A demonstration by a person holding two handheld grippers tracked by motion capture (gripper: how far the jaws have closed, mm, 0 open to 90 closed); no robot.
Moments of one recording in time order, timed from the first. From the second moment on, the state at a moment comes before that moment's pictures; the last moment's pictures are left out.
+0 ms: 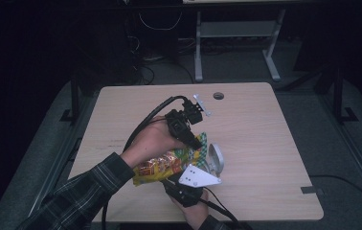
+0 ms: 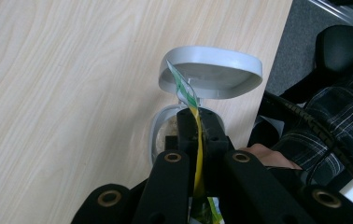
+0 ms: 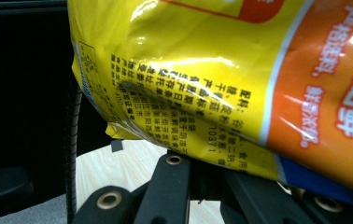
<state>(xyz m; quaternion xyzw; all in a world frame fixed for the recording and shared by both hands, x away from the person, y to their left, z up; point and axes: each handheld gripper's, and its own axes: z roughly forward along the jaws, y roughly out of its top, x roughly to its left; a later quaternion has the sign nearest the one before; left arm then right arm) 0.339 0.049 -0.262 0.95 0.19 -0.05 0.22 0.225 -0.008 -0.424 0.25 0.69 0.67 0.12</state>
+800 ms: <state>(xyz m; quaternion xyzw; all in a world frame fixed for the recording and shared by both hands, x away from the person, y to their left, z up) 0.340 0.042 -0.260 0.96 0.19 -0.05 0.21 0.226 -0.010 -0.421 0.25 0.68 0.68 0.12</state>
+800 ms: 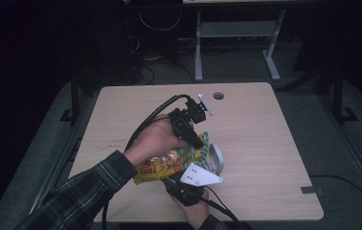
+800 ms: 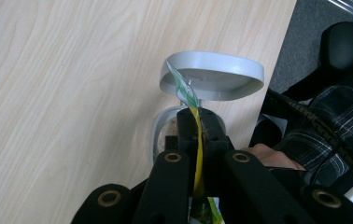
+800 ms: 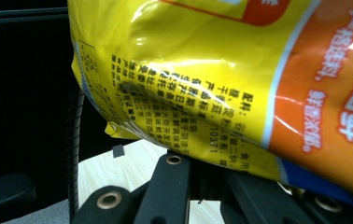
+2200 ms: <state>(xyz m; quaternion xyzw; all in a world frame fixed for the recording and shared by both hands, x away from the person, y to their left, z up) 0.341 0.029 -0.261 0.96 0.20 -0.05 0.18 0.227 -0.014 -0.419 0.25 0.67 0.69 0.11</state>
